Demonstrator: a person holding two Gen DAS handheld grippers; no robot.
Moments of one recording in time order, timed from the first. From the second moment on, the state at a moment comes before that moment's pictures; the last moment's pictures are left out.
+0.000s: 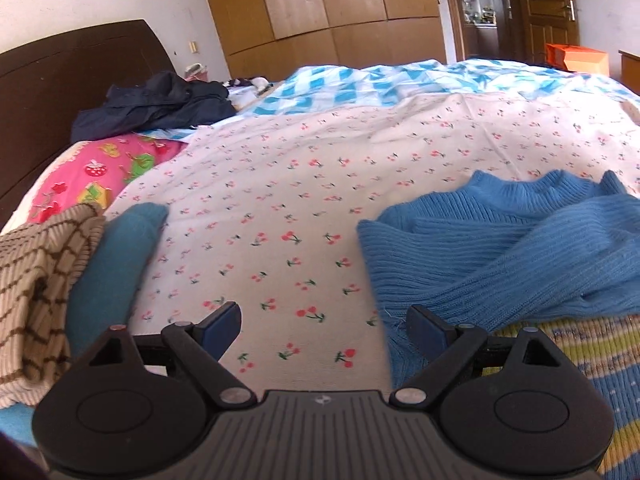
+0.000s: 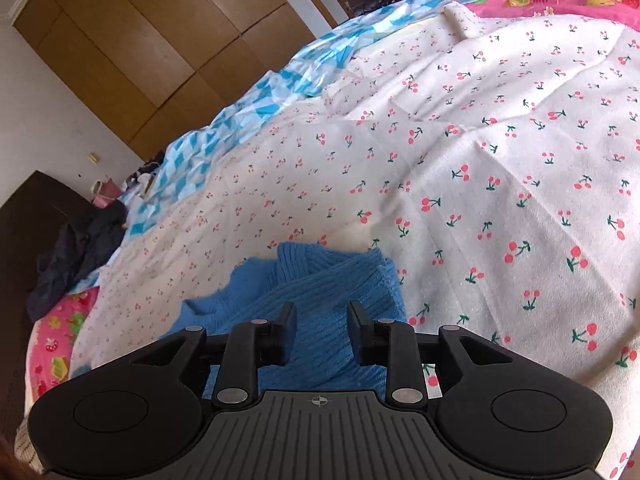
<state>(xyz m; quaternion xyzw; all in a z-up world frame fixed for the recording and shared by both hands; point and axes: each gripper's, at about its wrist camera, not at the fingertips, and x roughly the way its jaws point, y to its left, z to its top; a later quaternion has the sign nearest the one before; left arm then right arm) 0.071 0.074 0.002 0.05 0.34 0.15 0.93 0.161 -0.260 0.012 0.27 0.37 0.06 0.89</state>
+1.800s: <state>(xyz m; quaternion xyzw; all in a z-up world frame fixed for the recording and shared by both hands) 0.079 0.107 -0.010 0.00 0.39 0.19 0.90 0.170 -0.154 -0.010 0.02 0.48 0.20 0.85</state>
